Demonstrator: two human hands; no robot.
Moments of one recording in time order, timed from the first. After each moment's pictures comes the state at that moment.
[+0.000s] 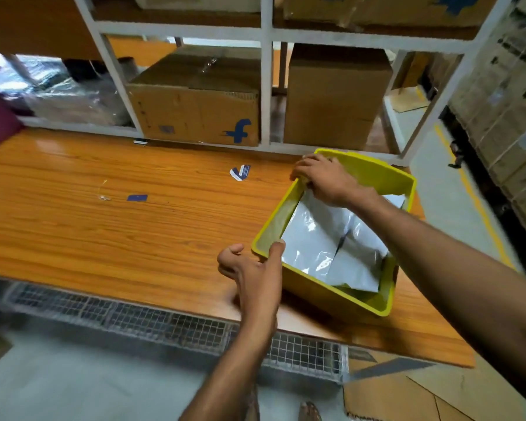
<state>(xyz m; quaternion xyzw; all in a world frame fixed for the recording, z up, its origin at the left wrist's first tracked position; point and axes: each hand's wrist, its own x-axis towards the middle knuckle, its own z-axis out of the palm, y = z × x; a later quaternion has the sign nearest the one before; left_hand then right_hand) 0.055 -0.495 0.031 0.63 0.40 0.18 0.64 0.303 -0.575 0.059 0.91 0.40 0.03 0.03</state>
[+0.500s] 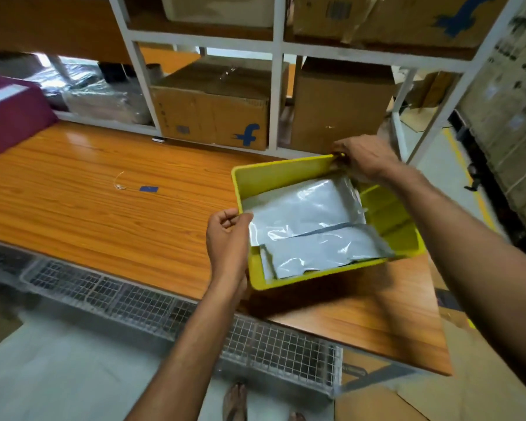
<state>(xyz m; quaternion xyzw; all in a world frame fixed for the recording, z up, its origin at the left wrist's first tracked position) 0.063 -0.470 0.055 0.55 0.37 0.26 0.70 0.323 -0.636 0.123 0.92 0.38 0.08 0.01</state>
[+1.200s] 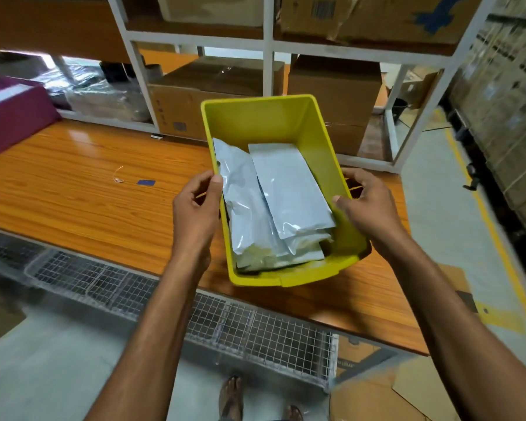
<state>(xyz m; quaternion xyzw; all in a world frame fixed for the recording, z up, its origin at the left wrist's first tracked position) 0.036 -0.461 0.092 0.65 0.24 0.32 0.65 0.180 -0.696 0.093 0.86 0.17 0.01 -0.47</state>
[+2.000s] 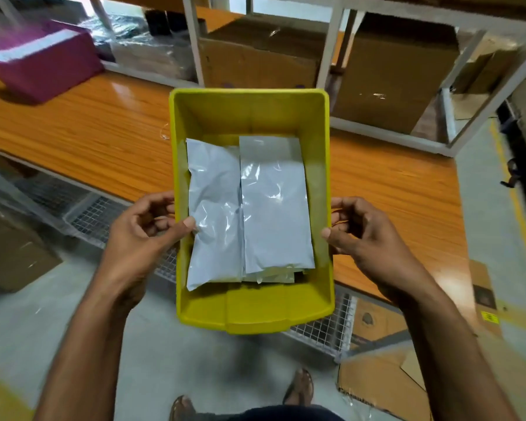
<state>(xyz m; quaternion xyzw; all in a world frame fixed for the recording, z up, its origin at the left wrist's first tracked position) -0.148 -0.367 0.078 0.67 0.29 0.24 0.64 0.027 -0.641 0.087 0.71 0.21 -0.25 -0.62</state>
